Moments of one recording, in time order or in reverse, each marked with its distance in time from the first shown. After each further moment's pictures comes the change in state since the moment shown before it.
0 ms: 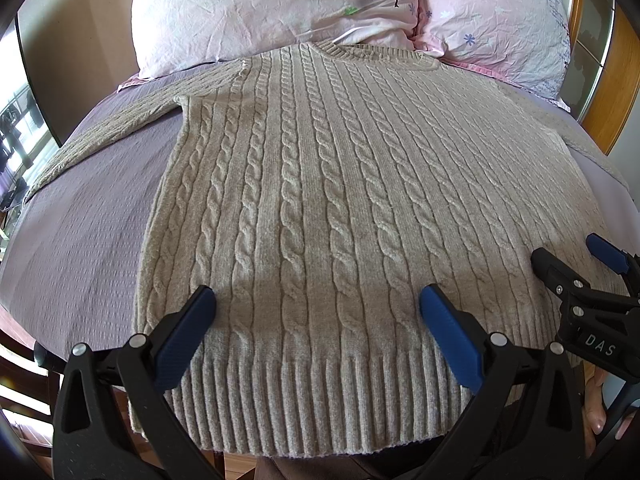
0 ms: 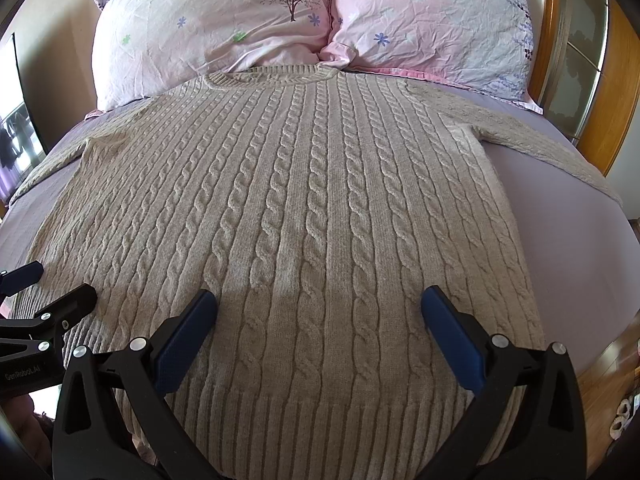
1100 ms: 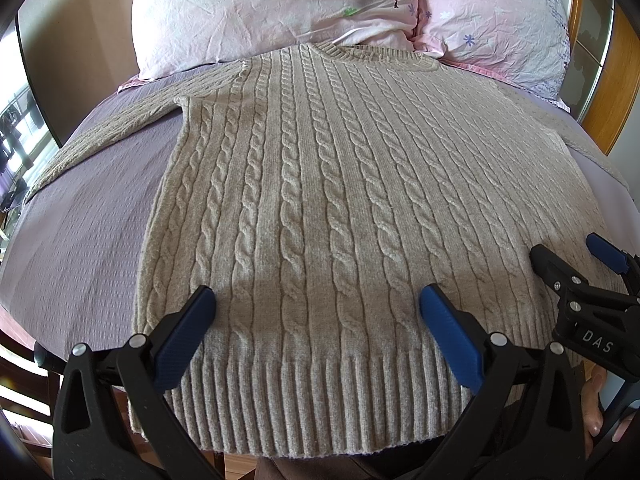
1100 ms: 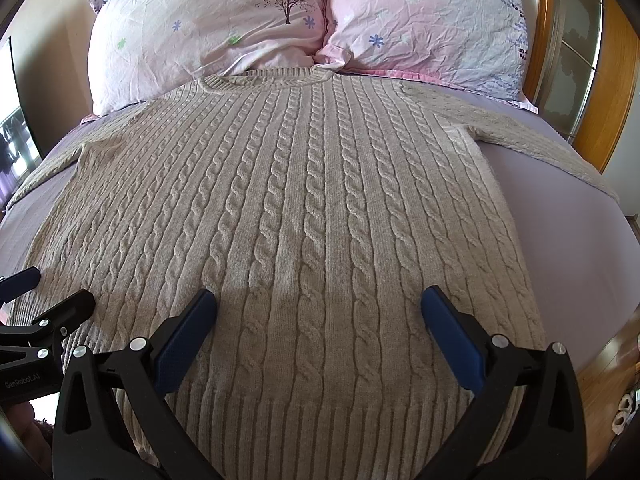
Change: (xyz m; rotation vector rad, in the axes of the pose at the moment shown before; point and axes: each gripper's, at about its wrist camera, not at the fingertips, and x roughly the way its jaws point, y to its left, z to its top) left arm 0.000 0.000 0.000 0.000 -0.003 0.000; right arm 0.002 0.001 0.000 0.008 -0.009 -0.008
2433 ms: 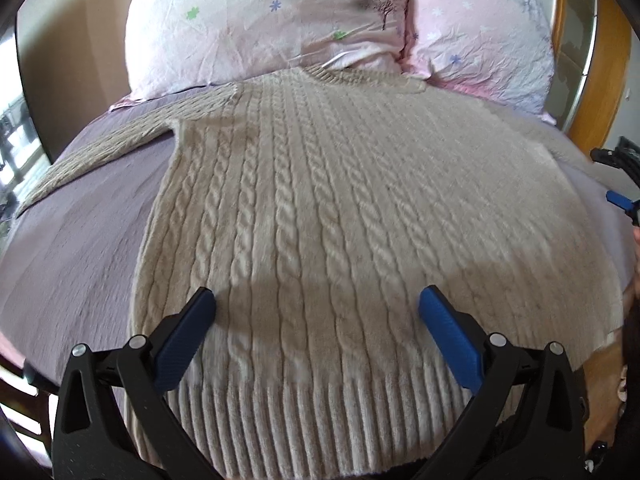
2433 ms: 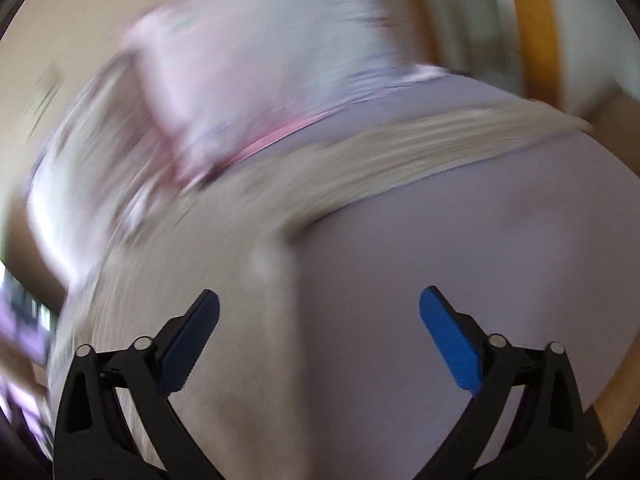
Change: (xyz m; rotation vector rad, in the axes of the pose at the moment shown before) left arm -0.001 0.008 0.007 0.017 -0.099 -0.083; right arm 0.018 -0.260 0.079 0.610 -0.088 0.005
